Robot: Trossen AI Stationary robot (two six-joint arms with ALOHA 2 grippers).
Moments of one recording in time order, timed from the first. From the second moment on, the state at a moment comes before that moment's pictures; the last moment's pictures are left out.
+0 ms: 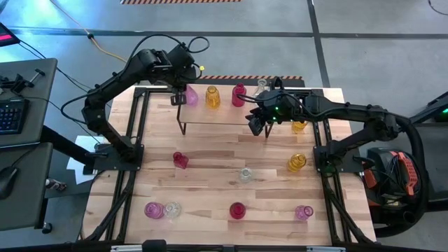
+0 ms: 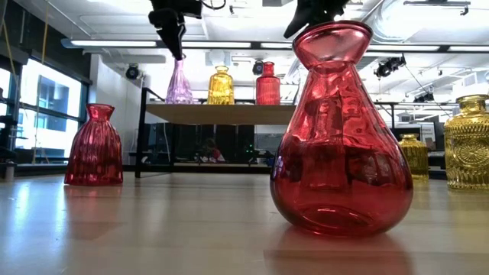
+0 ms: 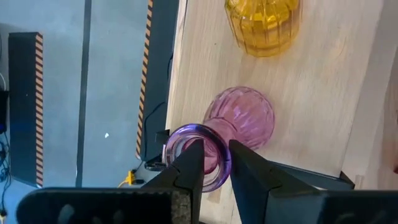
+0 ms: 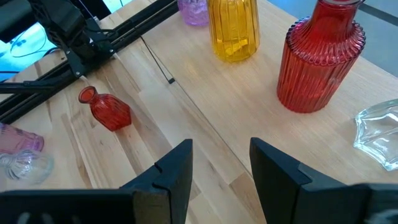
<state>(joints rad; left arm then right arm) 0.57 1.61 1.86 -1.38 -0.22 0.53 -0.15 1.35 1.33 -0.68 0.18 0.47</state>
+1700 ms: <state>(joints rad) 0.57 1.45 1.86 -1.43 0.17 0.35 -0.15 1.34 1.33 -0.68 0.18 0.46</state>
